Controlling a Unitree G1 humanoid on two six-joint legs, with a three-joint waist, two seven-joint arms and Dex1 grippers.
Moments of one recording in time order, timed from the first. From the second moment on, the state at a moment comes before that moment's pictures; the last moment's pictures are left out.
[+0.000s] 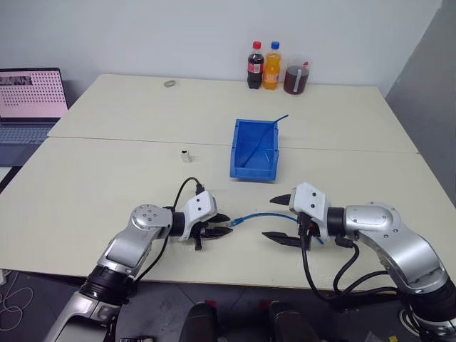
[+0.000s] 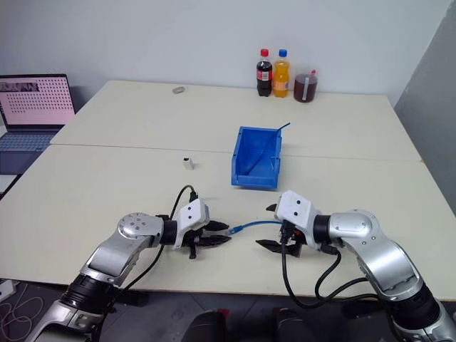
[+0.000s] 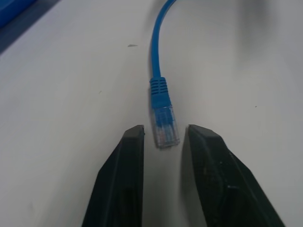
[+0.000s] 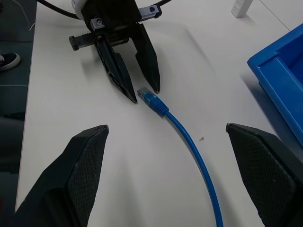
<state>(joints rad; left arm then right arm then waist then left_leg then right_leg) -0.34 0.61 -0.27 0.01 -0.15 0.31 -1.10 -0.31 -0.65 0.23 -0.57 0.24 0.72 0.88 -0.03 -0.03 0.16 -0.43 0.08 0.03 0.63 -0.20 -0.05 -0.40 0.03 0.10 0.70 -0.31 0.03</state>
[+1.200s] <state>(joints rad) -0.53 0.55 -0.03 -0.07 -0.72 0.82 -1.19 -0.27 -0.41 -0.01 -0.52 0.76 0.86 0.65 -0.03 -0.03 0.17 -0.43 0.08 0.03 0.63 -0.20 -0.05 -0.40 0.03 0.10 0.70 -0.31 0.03</state>
